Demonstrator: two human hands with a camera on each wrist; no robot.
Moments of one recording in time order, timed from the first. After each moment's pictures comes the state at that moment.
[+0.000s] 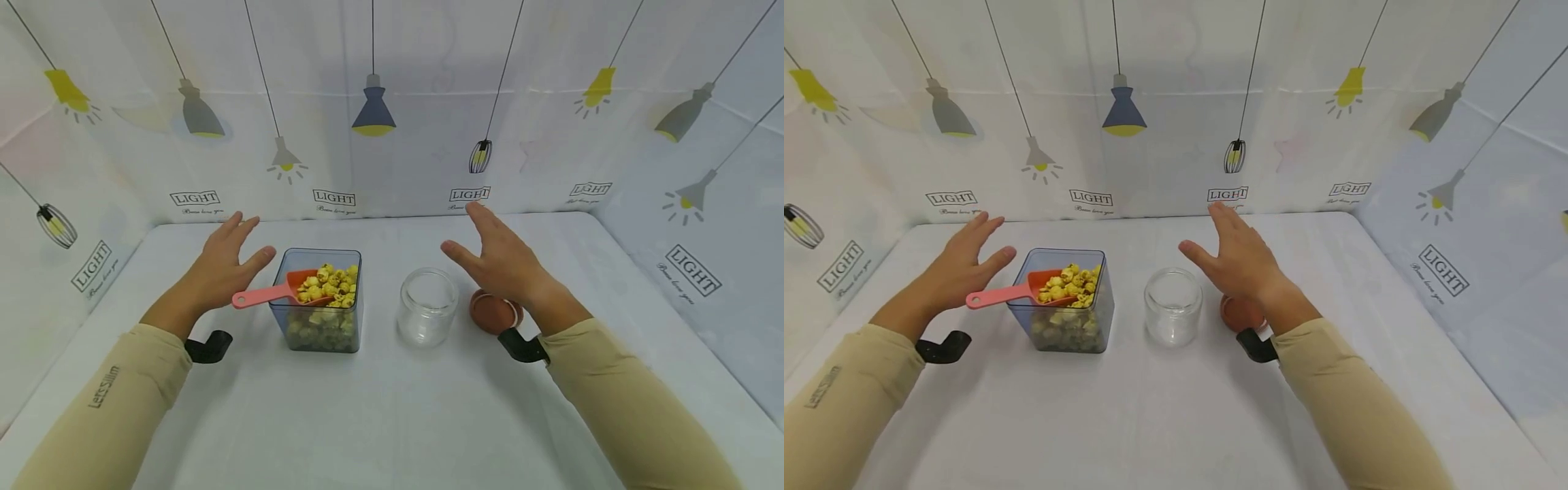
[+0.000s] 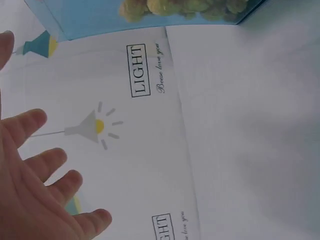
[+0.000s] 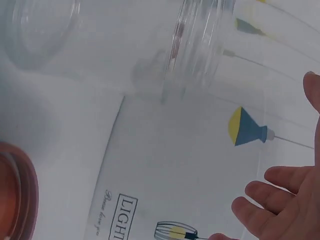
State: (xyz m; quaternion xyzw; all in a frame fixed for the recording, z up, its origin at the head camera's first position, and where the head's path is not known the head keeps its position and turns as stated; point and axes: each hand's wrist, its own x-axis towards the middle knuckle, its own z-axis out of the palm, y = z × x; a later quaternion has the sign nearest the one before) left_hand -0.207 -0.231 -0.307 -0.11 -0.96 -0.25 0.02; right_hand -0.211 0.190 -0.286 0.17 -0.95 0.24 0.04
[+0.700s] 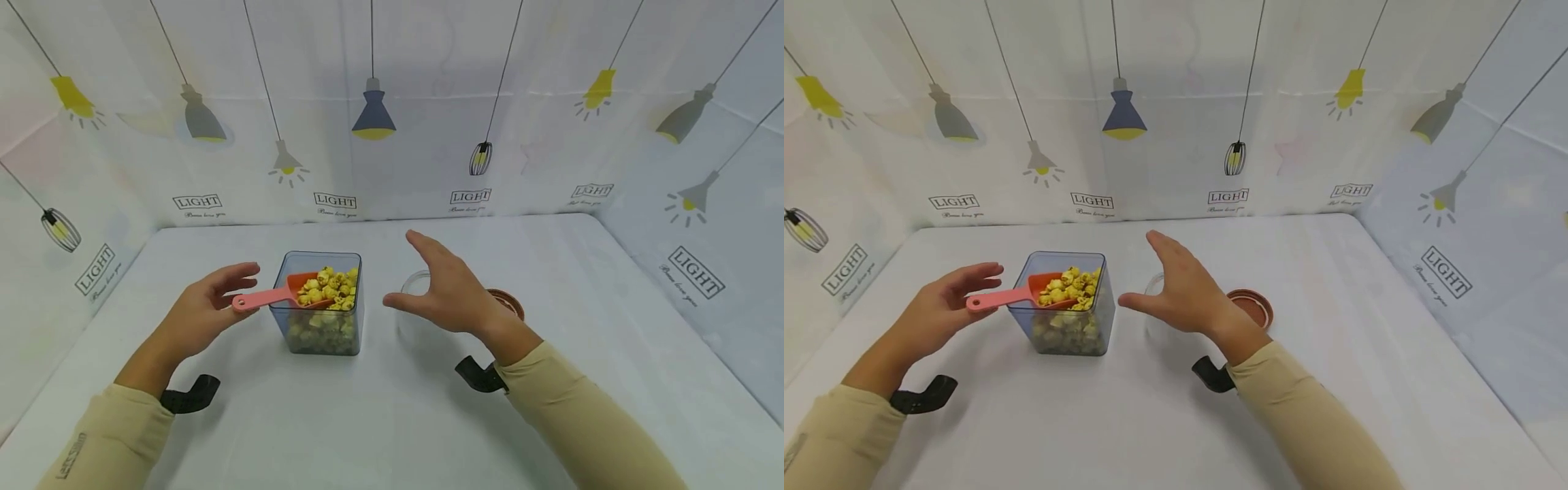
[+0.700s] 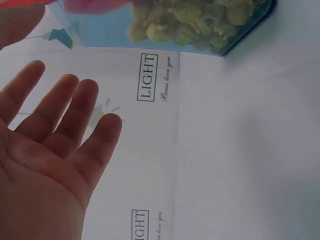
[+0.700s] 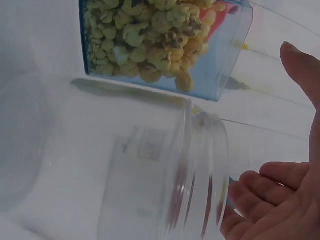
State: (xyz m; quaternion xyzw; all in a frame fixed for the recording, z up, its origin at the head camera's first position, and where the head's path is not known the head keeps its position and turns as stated) left_hand -0.157 -0.250 -0.338 -0.14 -0.88 -0.45 0.01; right_hand -0.182 0.128 -0.303 0.24 -0.91 0.32 0.01
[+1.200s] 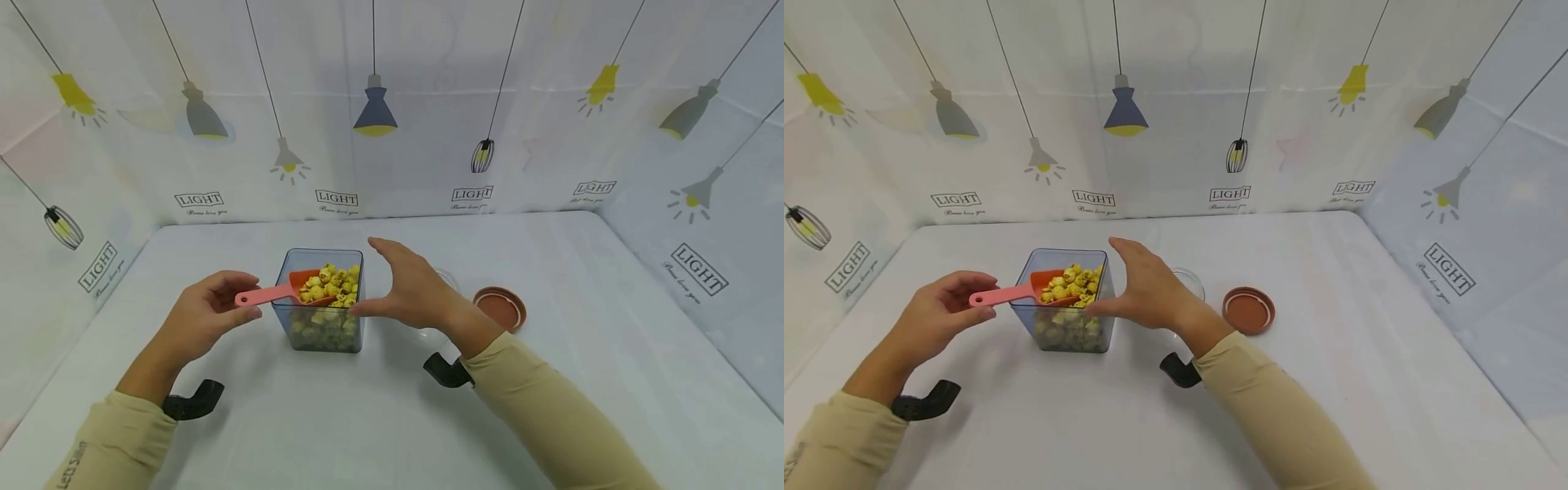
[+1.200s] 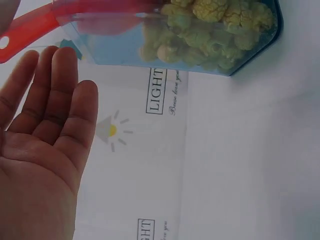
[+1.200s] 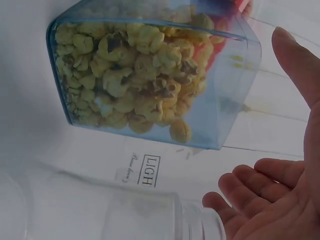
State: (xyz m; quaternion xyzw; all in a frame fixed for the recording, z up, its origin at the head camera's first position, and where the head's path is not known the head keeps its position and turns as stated) left_hand -0.141 -0.243 -0.335 -0.14 -0.86 -0.48 0.04; right_hand -0.187 0.083 -0.303 0.26 -0.91 0.32 -0.04
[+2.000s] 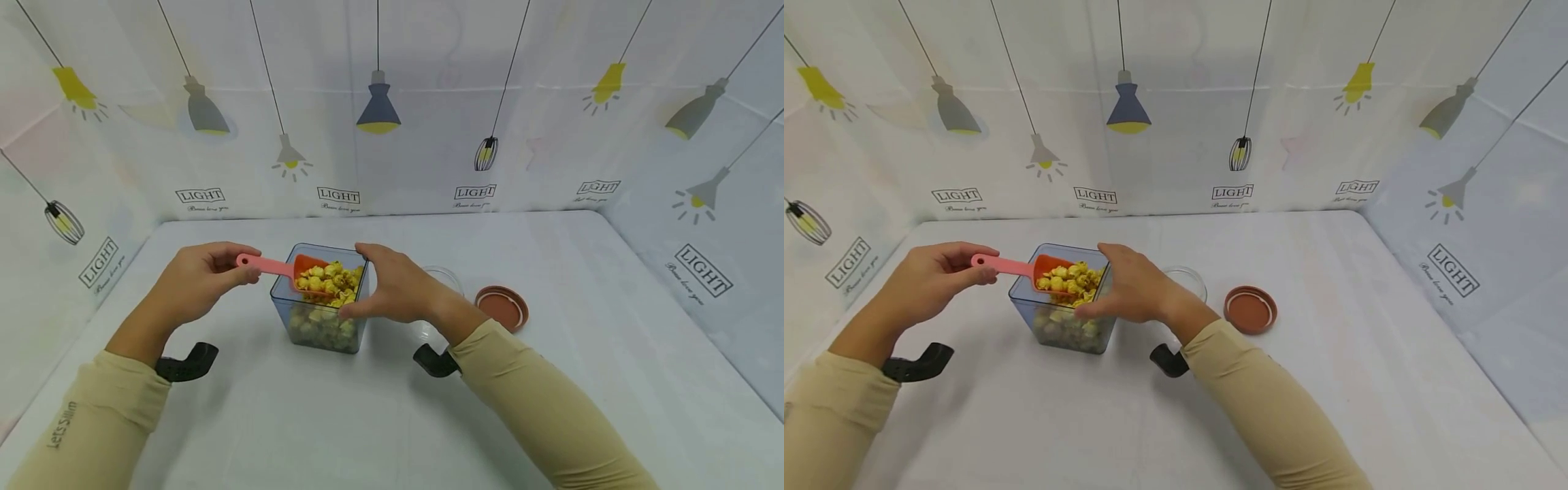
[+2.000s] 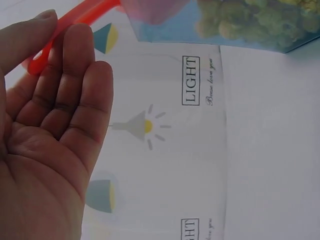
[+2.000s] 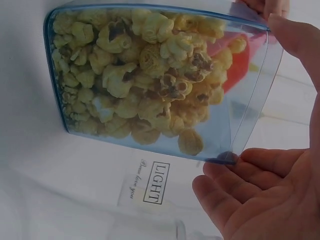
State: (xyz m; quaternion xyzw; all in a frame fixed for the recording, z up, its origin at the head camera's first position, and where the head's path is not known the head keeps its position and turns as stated) left_hand -0.169 -0.245 -0.295 -0.11 -0.92 -0.37 0.02; right_hand -0.199 0.065 -0.301 0.29 -0.90 0.30 -0.11
